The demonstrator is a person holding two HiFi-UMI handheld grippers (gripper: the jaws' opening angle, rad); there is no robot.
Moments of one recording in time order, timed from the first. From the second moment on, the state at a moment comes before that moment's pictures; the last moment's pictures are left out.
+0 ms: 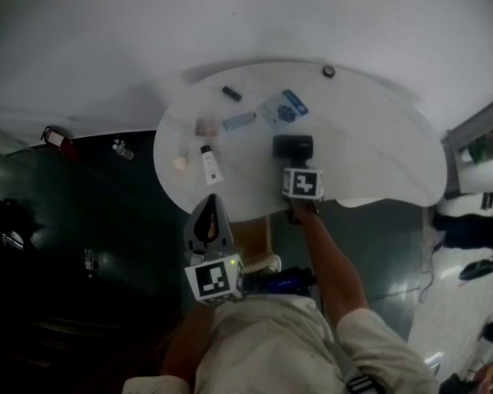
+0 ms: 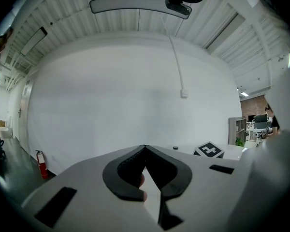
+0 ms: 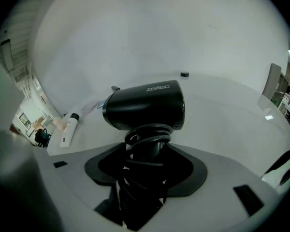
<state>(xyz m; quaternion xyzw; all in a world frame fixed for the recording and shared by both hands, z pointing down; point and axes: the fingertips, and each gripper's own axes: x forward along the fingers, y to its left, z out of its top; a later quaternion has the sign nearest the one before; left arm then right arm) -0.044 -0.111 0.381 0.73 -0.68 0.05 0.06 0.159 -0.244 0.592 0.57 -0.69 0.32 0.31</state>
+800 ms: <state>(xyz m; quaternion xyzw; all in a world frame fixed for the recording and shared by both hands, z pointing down) -0.048 -0.087 0.362 0.72 -0.70 0.03 0.04 0.085 -0.155 0.423 0.52 -0.82 0.18 0.11</state>
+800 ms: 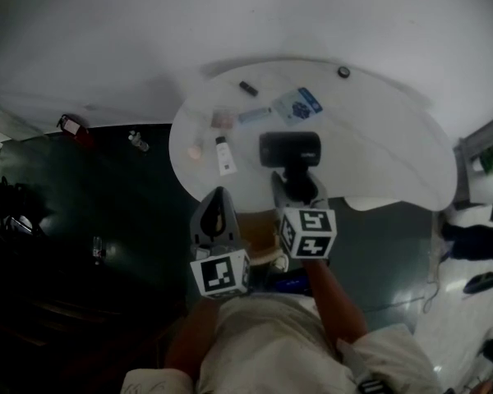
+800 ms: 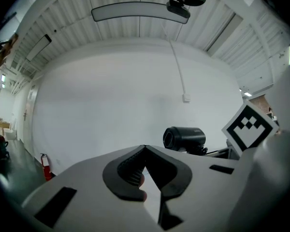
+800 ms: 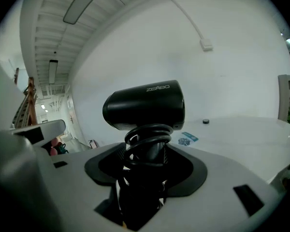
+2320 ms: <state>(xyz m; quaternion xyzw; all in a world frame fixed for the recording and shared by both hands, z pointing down) -0.139 -0.005 0.391 0.74 -0.67 0.01 0.05 -0.004 0.015 0.535 0.48 -0.76 0.34 0.26</state>
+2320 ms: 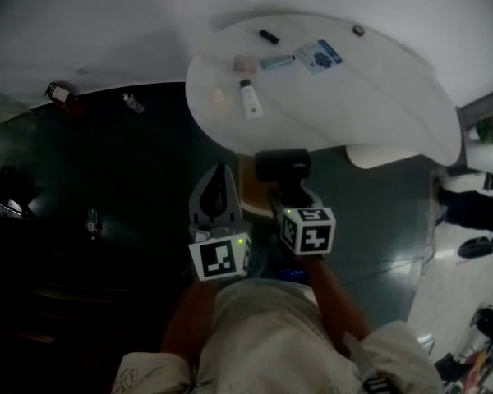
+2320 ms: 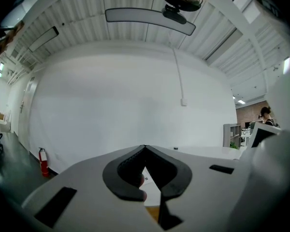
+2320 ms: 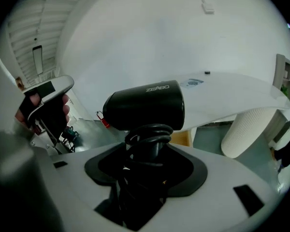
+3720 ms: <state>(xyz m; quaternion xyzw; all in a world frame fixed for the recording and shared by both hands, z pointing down) -0.139 0.017 0.442 0.74 -0.66 0.04 0.09 0.004 0.011 0.669 0.46 -0.67 0.44 0.39</state>
